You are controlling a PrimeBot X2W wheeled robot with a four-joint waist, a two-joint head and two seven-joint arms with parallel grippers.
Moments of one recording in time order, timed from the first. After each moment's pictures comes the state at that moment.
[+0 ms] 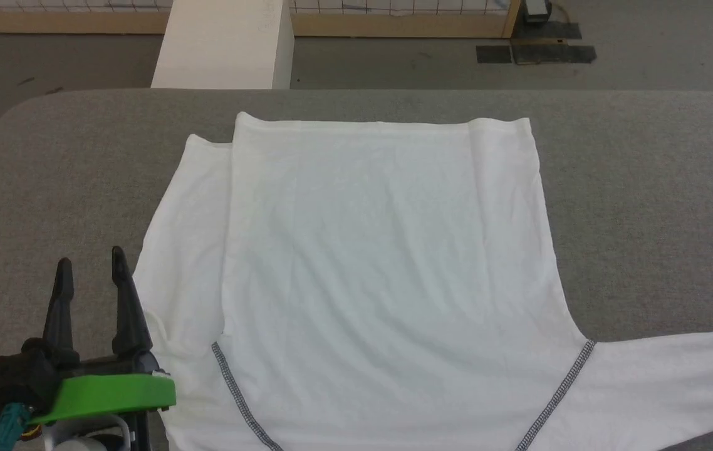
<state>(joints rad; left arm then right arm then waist) 0.02 0.05 0.14 -0.13 -0.24 -0.04 -0.26 -0.41 -0.37 -0.84 0.17 0.02 0.13 0.89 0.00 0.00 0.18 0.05</state>
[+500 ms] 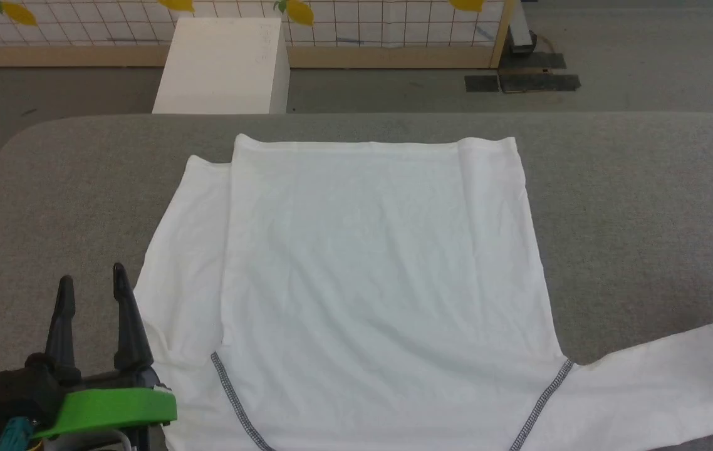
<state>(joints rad) 0.06 0.05 0.13 -0.14 -0.24 -0.02 -0.26 -0.27 -0.48 -0.37 0.05 0.33 0.13 0.97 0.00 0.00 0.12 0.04</state>
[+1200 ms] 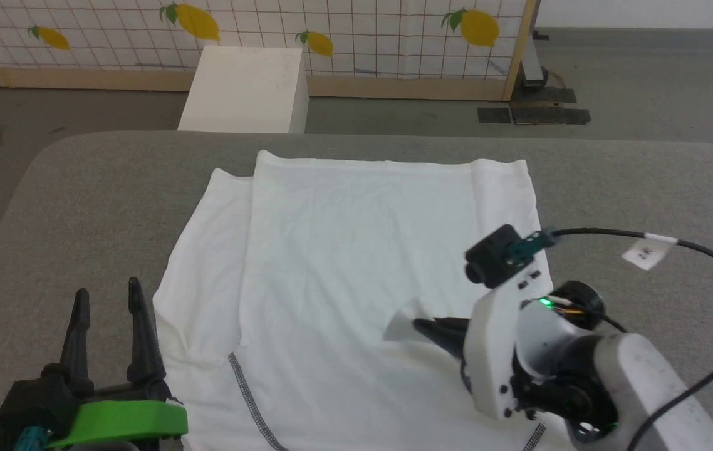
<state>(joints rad) 0.10 0.05 0.11 -0.14 -0.24 -0.02 -0.26 -0.28 -0.20 0.41 -0.12 0.61 0.13 0.92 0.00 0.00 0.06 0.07</state>
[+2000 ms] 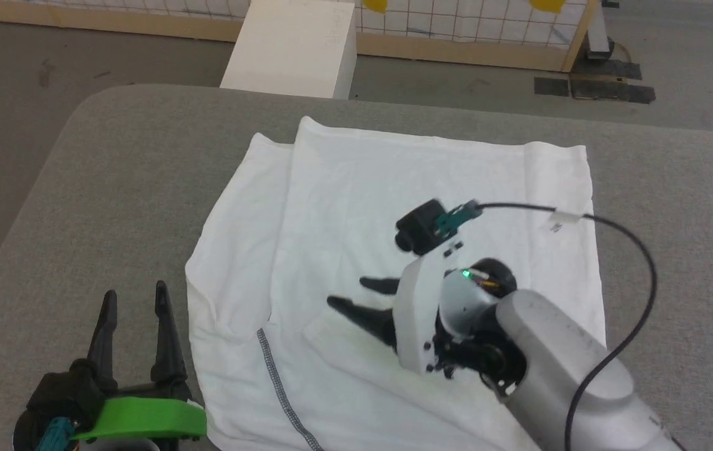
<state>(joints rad) 0.08 0.06 0.06 -0.08 -0.24 -0.02 -0.26 -0.54 -0.06 0.63 0.36 0.74 0.13 0.59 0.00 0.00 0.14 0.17</state>
